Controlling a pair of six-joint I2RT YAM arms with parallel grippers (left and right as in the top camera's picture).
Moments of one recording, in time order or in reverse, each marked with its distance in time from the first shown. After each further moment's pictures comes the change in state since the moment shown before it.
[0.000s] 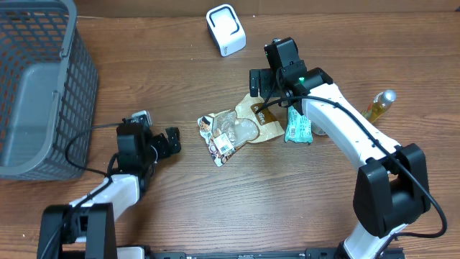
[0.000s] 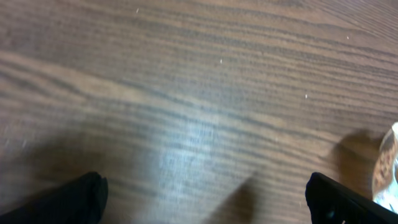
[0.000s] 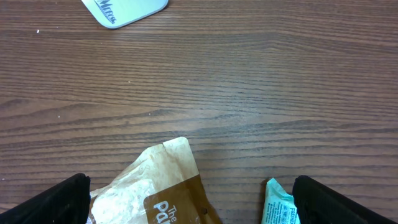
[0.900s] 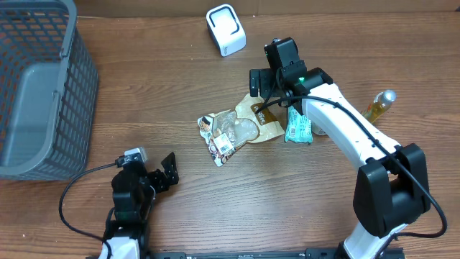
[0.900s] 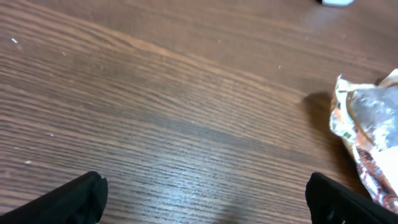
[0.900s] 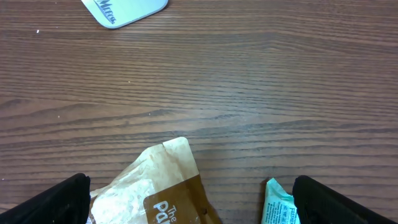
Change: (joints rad) left arm 0.000 -0.533 -0.414 0.103 -0.045 -0.004; right arm 0.000 0.000 0.000 0.000 0.000 0.000
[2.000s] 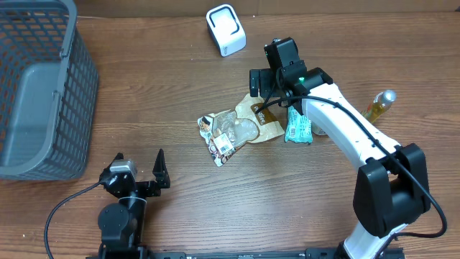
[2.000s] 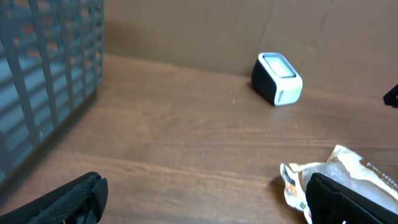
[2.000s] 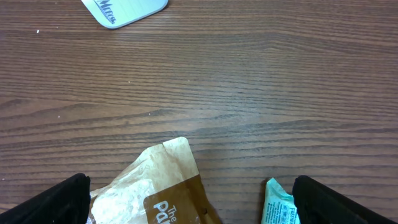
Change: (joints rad) left arm 0.000 -0.901 0.000 -0.473 -0.073 0.163; right arm 0.000 0.000 0.000 0.000 0.000 0.000
